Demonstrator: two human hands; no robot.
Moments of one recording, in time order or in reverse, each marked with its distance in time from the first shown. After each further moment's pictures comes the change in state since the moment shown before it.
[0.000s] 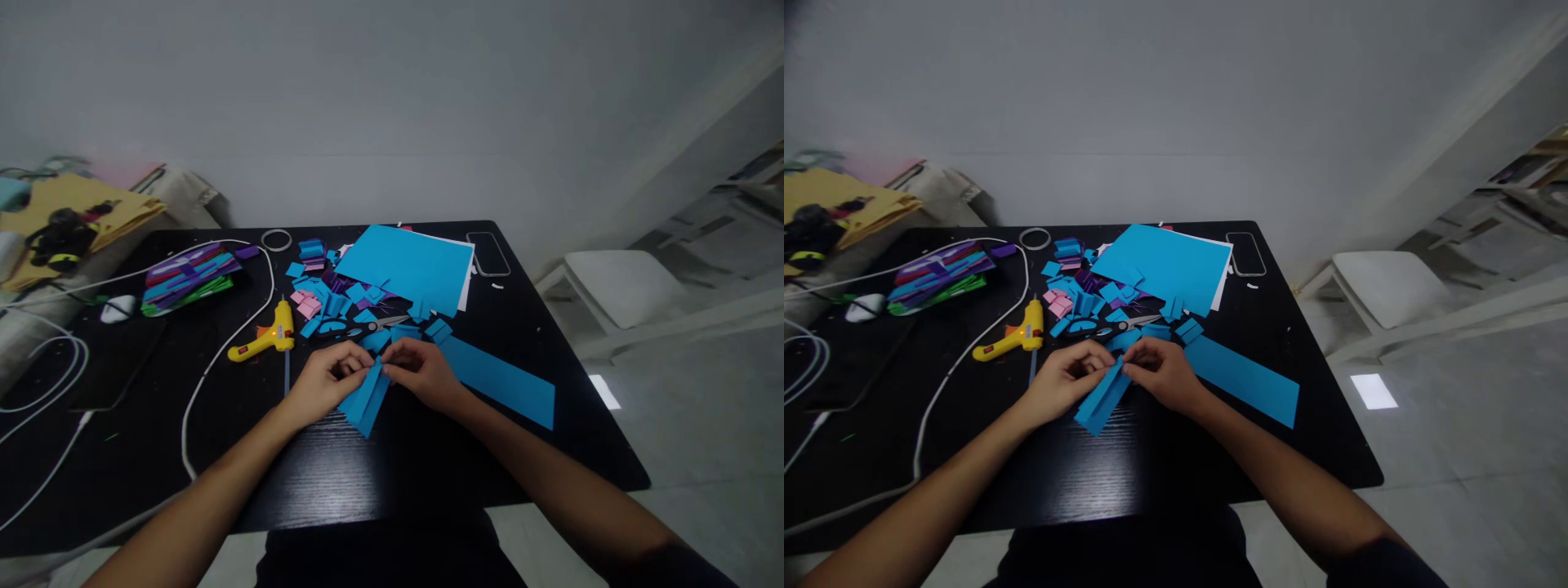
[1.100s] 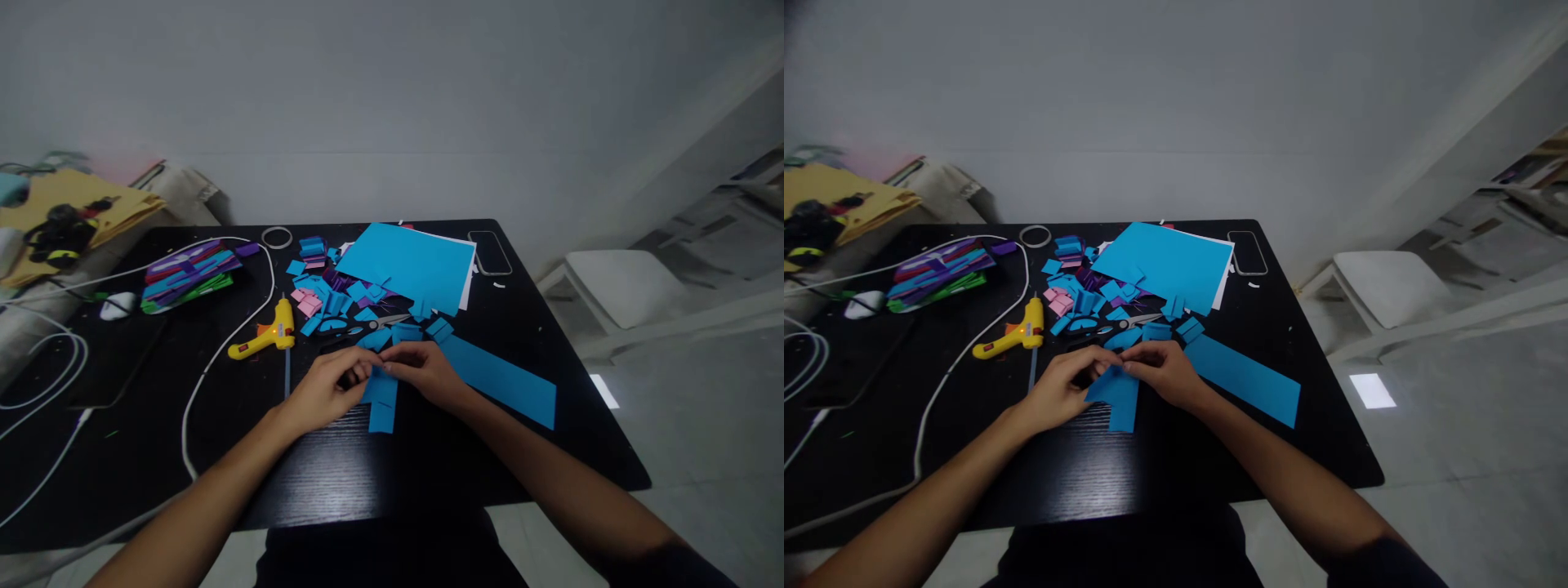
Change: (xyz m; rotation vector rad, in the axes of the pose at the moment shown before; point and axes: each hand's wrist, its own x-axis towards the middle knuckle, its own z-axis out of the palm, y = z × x) left_hand -0.007 0.000 -0.002 0.299 -0.077 0.276; right_hand 0.001 -0.004 -0.004 0.052 -0.046 0.079
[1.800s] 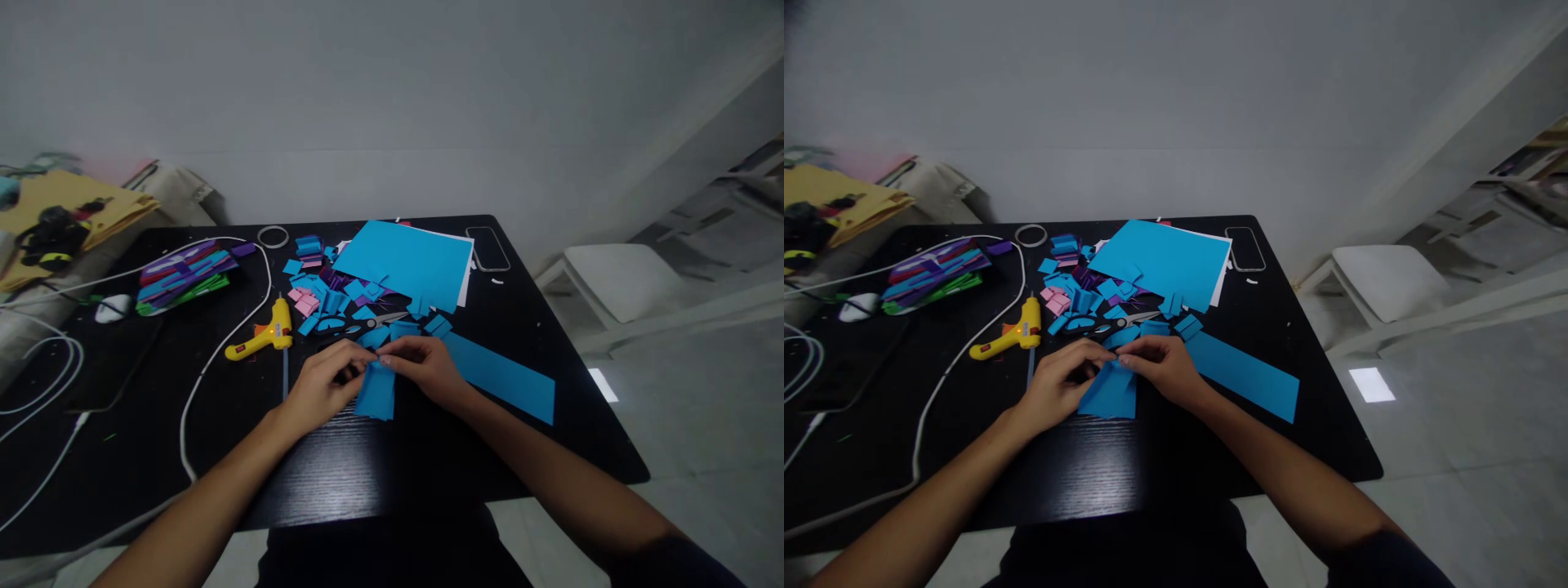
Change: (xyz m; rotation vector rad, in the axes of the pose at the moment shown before) left_hand 0.000 0.003 -0.001 0.065 0.099 0.149; right_hand -0.001 -0.002 0.001 -0.005 0.065 -0.080
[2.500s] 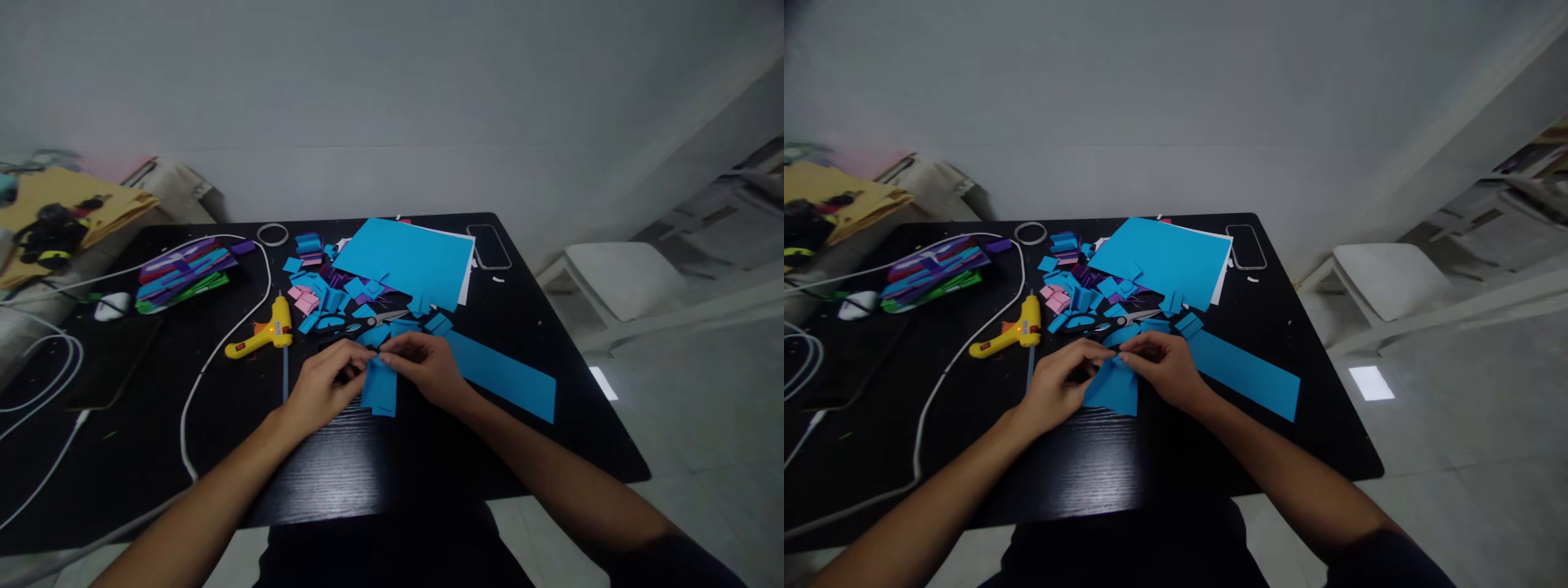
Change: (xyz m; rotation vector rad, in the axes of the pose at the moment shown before) left_hand -0.004 -0.005 0.007 0.039 0.082 0.048; right_hand -0.003 0.001 0.005 -0.006 0.072 -0.039
